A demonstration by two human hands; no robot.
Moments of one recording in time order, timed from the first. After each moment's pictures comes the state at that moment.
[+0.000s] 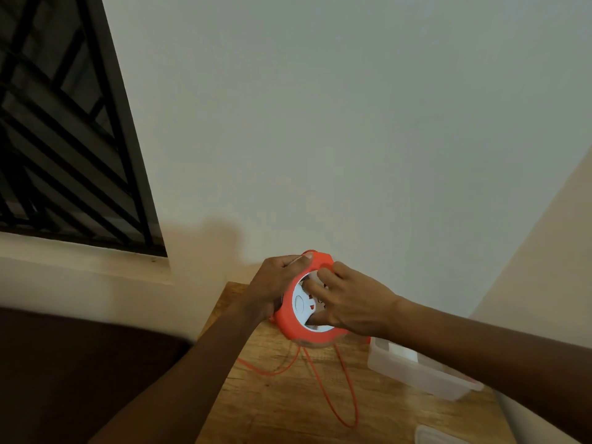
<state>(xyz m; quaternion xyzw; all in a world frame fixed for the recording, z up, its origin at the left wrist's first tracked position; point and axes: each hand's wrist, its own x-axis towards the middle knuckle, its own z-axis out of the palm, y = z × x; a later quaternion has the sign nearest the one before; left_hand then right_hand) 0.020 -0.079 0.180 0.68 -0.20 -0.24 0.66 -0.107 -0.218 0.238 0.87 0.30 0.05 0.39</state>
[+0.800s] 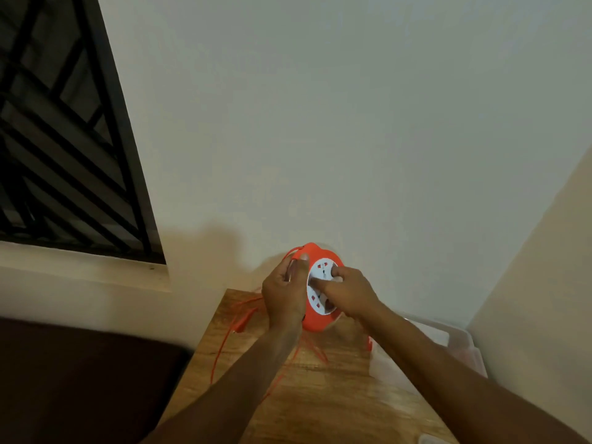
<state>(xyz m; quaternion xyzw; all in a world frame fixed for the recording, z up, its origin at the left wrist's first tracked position) -0.017 -0.116 0.170 0.62 -0.05 -0.01 0.78 -0.078 -0.207 0.215 0.83 -0.28 0.08 -0.47</state>
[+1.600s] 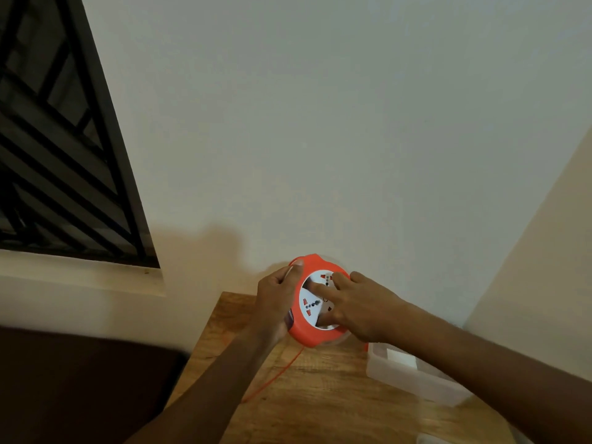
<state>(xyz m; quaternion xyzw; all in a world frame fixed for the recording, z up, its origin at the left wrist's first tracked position) -0.010 -0.094 0.177 0.60 -0.10 -0.20 0.77 -0.109 -0.237 0.232 0.95 0.21 -0.01 0.24</state>
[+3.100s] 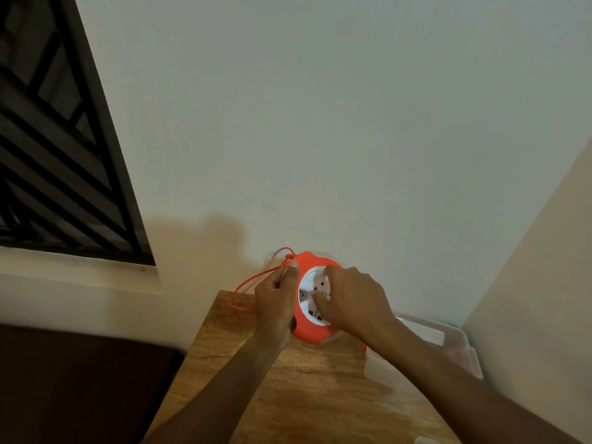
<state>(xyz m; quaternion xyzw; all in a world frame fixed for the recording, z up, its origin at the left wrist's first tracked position) -0.022 -0.105 0.170 0.61 -0.05 -0.10 0.79 -0.096 -0.209 0.223 0.97 -0.18 0.14 -0.07</state>
